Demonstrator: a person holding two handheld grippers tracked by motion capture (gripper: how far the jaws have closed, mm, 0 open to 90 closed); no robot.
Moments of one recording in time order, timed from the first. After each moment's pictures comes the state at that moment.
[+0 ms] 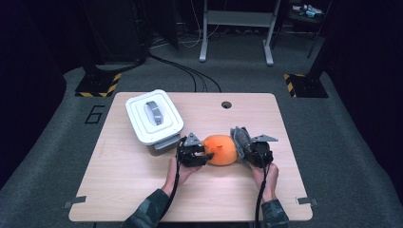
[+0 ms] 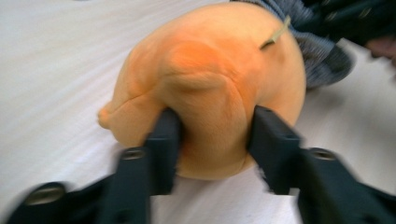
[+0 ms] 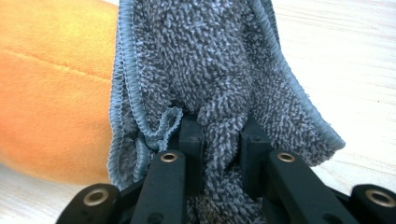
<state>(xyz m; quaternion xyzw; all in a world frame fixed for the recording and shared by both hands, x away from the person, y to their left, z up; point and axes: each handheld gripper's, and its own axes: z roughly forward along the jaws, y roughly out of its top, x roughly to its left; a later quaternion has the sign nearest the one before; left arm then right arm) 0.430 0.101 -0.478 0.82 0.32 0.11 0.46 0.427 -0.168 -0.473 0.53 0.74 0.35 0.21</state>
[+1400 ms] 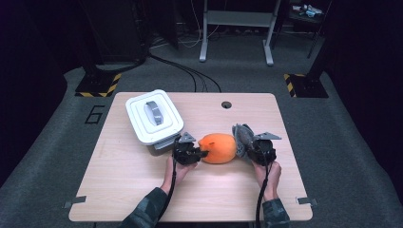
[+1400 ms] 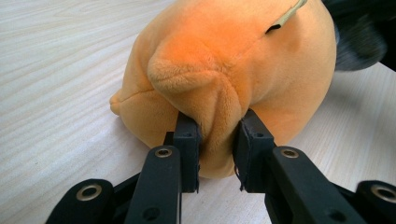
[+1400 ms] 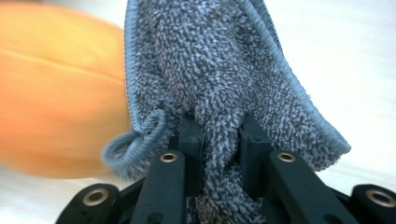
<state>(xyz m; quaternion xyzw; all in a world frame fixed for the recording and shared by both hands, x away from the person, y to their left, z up) 0.447 0.118 -0.491 0.80 0.37 0.06 0.47 0.424 -0.173 -0.458 0.54 0.73 0.35 0.24</state>
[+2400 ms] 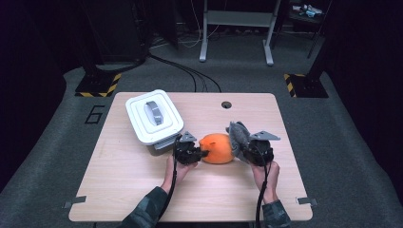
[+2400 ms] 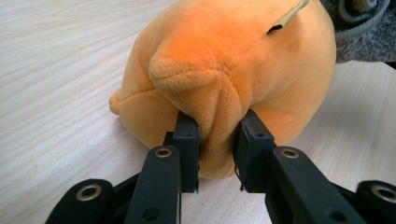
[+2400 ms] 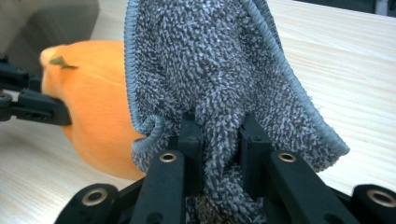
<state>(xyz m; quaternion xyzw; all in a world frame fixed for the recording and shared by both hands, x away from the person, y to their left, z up) 0.448 0.115 -0.490 0.80 0.37 0.06 0.47 0.411 -0.153 -0.436 0.49 0.75 0.37 0.24</state>
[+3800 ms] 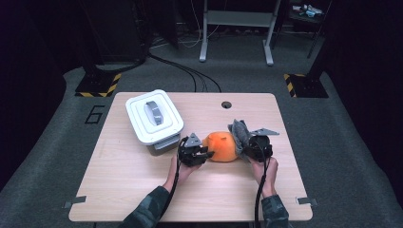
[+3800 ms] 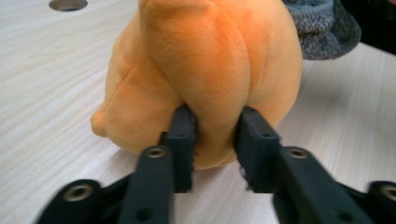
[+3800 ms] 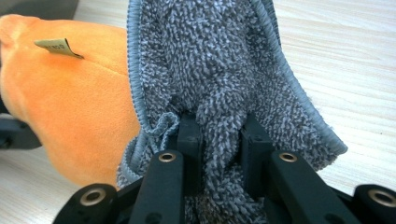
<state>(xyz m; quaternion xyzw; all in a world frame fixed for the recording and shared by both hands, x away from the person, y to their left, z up) 0.444 0.103 -0.494 0.81 0.31 0.09 0.49 0.437 -0.165 -0.454 0.52 0.74 0.37 0.21</state>
